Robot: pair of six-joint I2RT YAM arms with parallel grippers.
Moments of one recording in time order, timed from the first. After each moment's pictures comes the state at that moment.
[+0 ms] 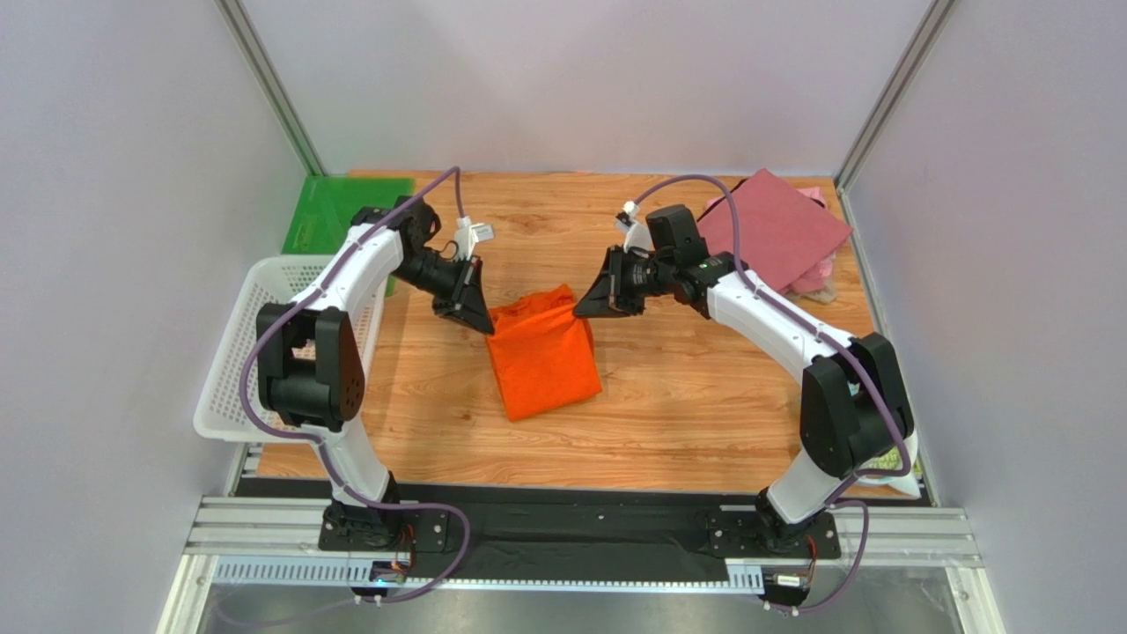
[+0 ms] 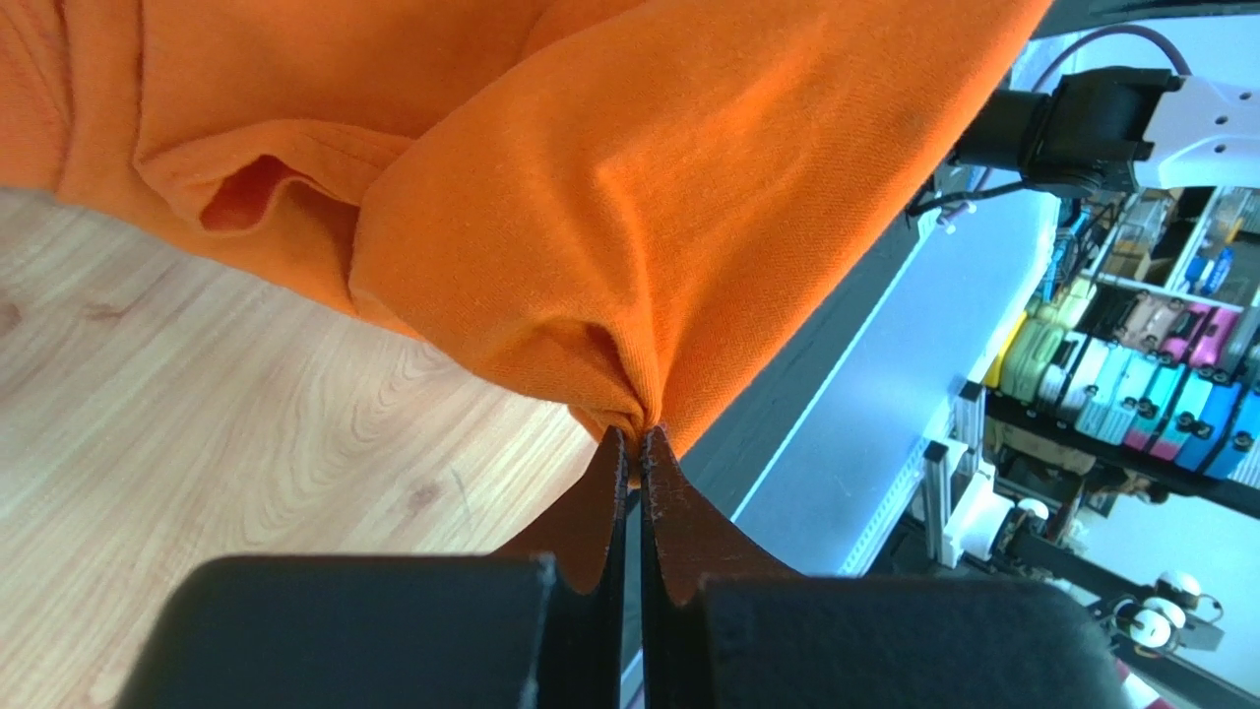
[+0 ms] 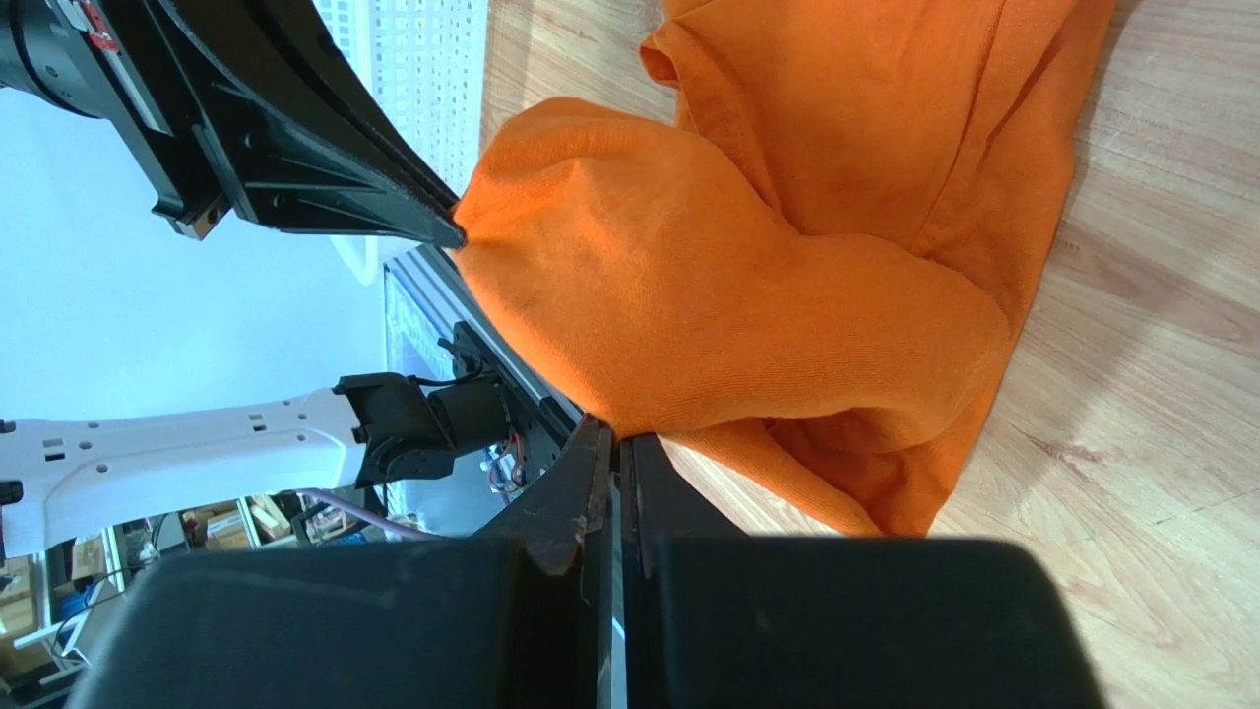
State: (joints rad) left arm -0.14 1.78 1.46 -1.17 0.86 0.26; right arm 0.47 1.64 1.24 -0.33 -0.66 0.69
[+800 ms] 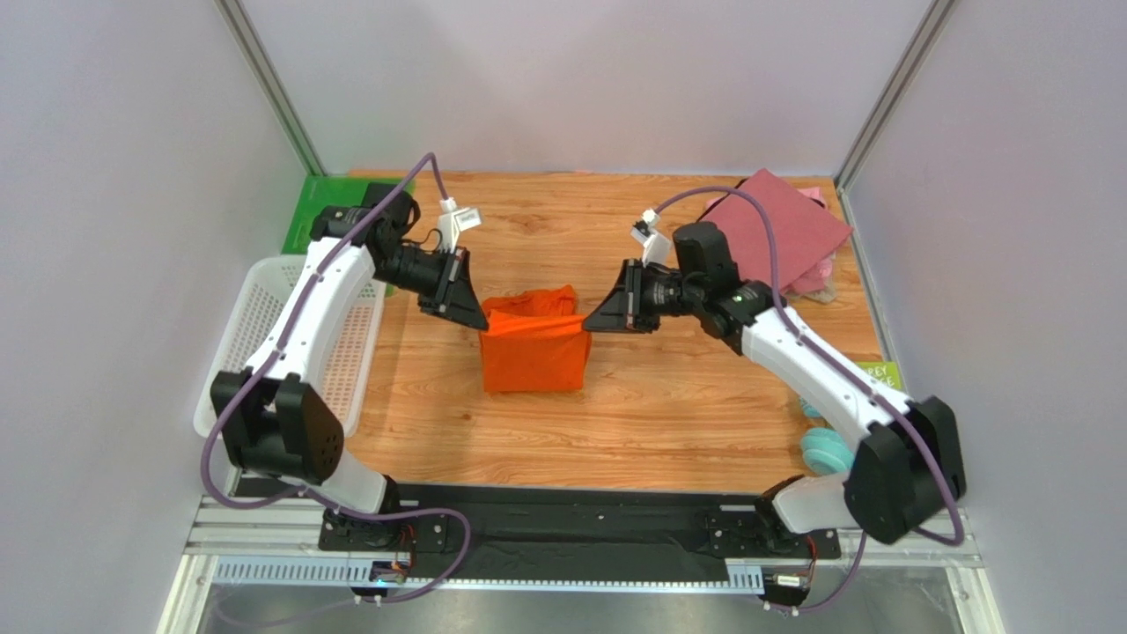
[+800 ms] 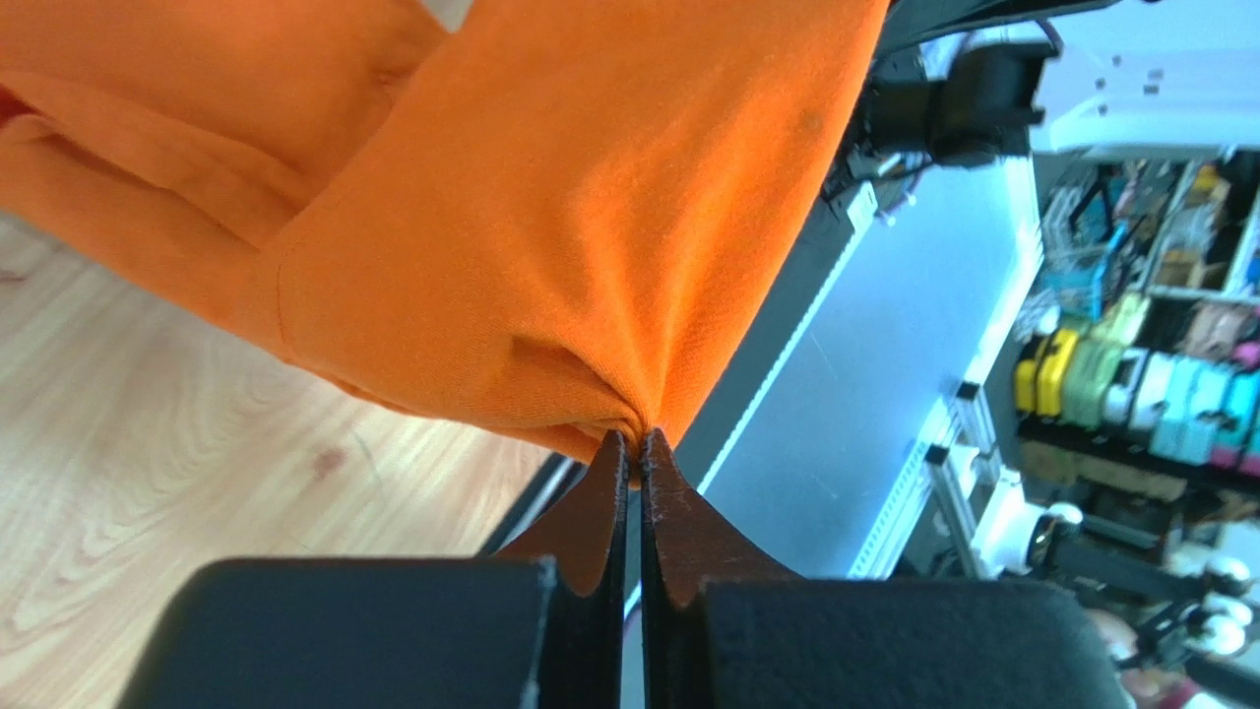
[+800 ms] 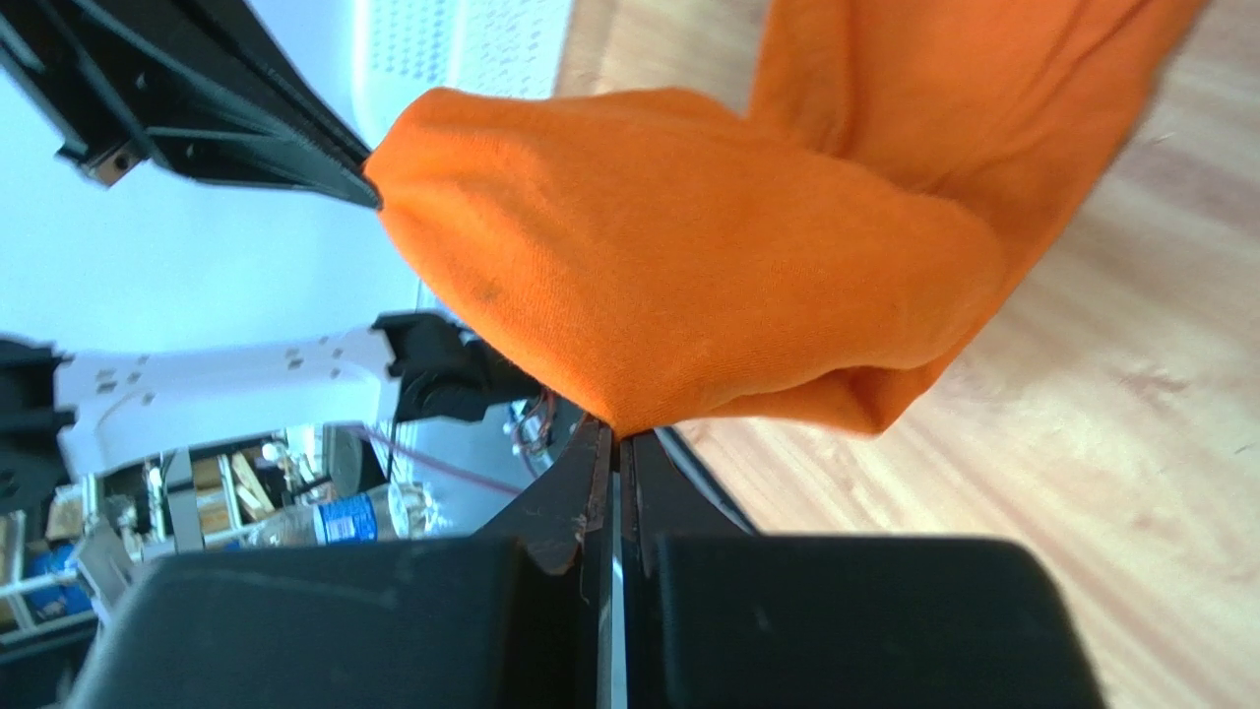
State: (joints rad) left arm -0.14 1.57 1.49 -1.26 0.90 0.24; right arm 0.49 1.42 1.09 -0.29 -0.68 0.70
